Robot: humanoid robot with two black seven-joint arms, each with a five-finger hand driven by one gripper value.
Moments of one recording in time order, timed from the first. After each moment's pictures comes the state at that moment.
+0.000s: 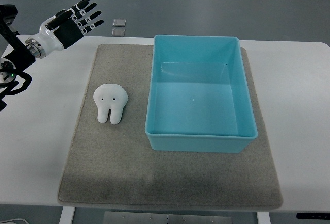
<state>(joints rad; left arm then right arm) -0.91 0.50 -0.53 -0.63 -0.42 -0.53 0.06 0.00 0.00 0.03 0.11 -0.11 0.19 0.03</state>
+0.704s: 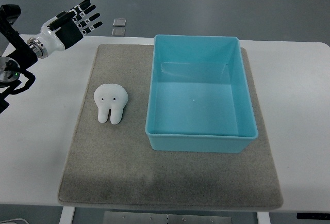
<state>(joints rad) -0.92 0.49 -0.51 -0.62 -0.35 -0.46 0.04 0.00 0.00 0.03 0.11 -0.11 0.19 0.03</state>
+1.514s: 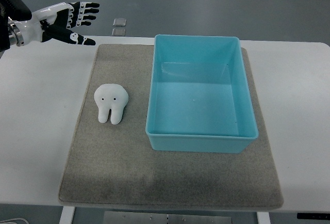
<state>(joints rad) -0.95 0.76 -0.52 -0.92 0.79 -0.47 -0.29 0.00 0.00 0.03 0.11 -0.11 0.19 0.03</state>
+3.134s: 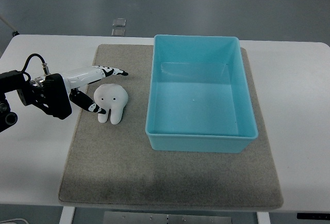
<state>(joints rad) -0.70 0.79 -0.47 -1.32 1.52 -0.02 -0.35 0.00 0.00 0.03 0.11 -0.11 0.19 0.03</state>
